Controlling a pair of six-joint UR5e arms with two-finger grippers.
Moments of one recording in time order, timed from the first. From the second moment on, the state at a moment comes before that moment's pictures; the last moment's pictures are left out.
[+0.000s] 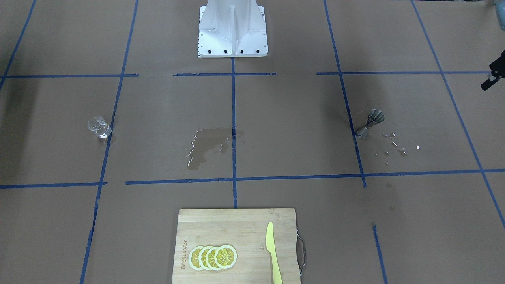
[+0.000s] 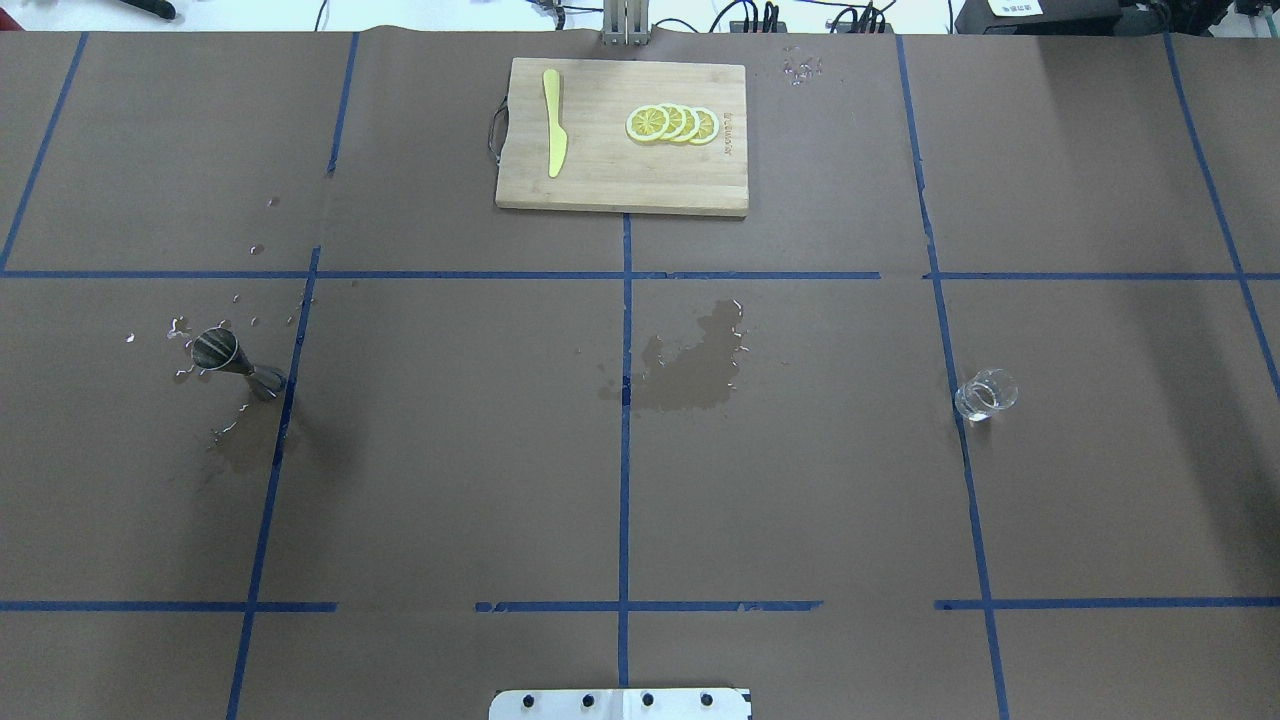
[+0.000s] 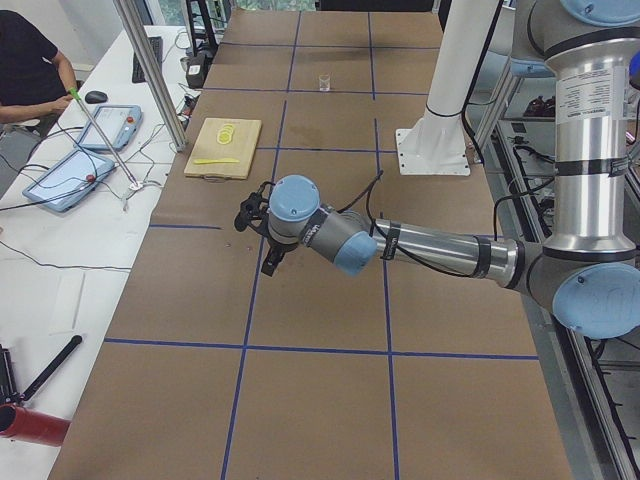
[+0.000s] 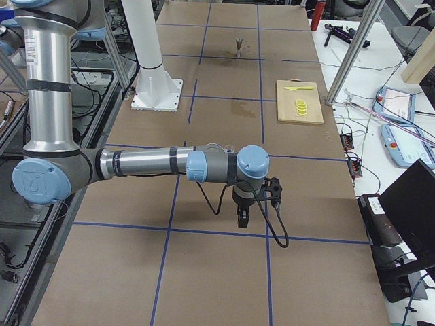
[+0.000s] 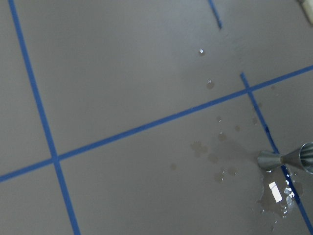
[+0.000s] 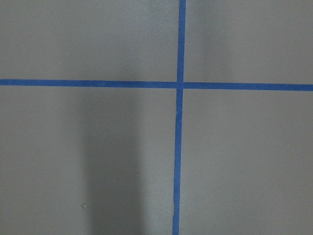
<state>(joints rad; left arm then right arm) -1.42 -1.48 -1.81 -2.10 -2.52 -0.23 1.56 -1.61 1.71 -1.68 2.37 -0.01</state>
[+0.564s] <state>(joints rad) -1.06 -1.48 -1.81 -2.59 -2.08 -0.85 1.56 -1.61 1.71 -1.68 2.37 -0.01</state>
